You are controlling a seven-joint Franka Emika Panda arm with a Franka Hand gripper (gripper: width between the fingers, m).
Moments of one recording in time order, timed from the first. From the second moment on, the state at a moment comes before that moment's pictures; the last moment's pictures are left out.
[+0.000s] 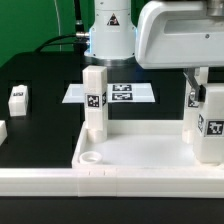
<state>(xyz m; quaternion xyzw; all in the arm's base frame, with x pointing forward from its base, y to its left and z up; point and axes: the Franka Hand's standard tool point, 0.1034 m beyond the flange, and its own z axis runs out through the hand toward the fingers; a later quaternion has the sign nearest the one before) 0.661 0.099 0.117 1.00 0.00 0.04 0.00</state>
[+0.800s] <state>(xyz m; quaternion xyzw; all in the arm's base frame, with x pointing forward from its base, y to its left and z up) 0.661 0.098 0.116 0.96 -0.29 0.04 -0.02</state>
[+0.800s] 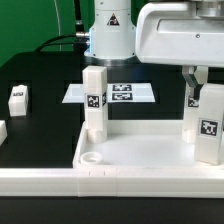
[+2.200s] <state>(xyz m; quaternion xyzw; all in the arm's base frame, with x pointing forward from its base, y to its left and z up) 0.660 0.098 0.115 0.85 -0.53 0.02 -0.03</state>
